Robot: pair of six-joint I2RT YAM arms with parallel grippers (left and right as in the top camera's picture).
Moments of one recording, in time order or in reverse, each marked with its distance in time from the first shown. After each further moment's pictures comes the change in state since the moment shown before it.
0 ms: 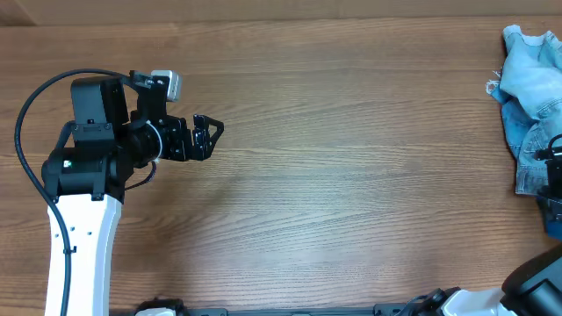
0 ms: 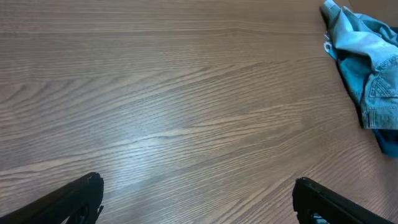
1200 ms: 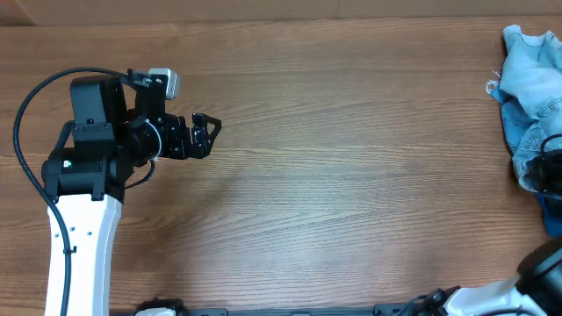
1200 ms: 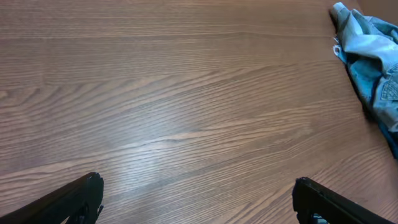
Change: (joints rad) left arm 0.000 0.000 0.000 0.015 -0.031 0.000; right arm 0.000 0.101 0.000 0.164 -0.204 -0.184
